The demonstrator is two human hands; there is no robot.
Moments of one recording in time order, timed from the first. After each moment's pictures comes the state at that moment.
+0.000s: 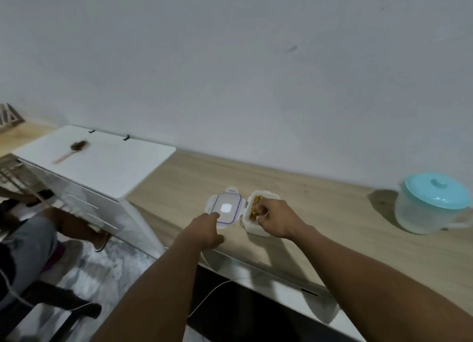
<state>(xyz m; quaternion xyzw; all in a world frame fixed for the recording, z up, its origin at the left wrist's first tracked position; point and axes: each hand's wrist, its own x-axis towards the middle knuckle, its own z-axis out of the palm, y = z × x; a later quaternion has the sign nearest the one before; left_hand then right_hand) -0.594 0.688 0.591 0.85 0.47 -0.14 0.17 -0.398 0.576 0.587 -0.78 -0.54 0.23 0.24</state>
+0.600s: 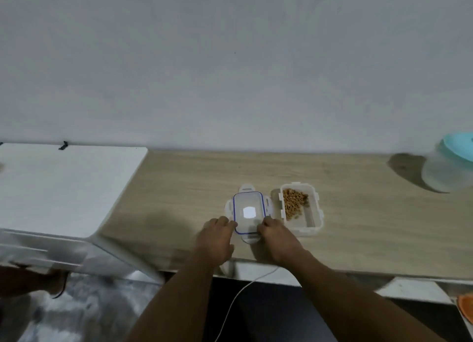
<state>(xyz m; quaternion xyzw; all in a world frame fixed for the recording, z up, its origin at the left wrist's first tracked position) -0.624 0.854 0.486 0.96 0.24 -0.13 0.10 -0.500 0.704 0.484 -0.85 -0.49 0.18 0.06</state>
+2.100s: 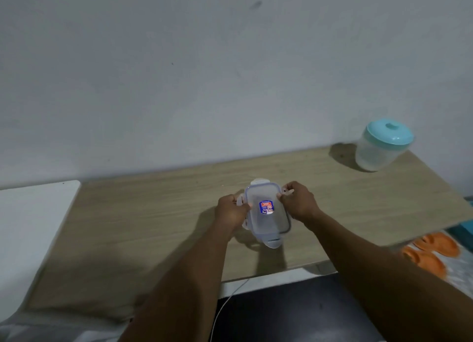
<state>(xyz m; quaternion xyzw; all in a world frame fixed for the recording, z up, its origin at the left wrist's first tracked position) -0.481 0.824 0.513 0.73 0.34 0.02 0.59 -0.388 0.654 0.521 -0.90 -0.05 0.14 0.41</state>
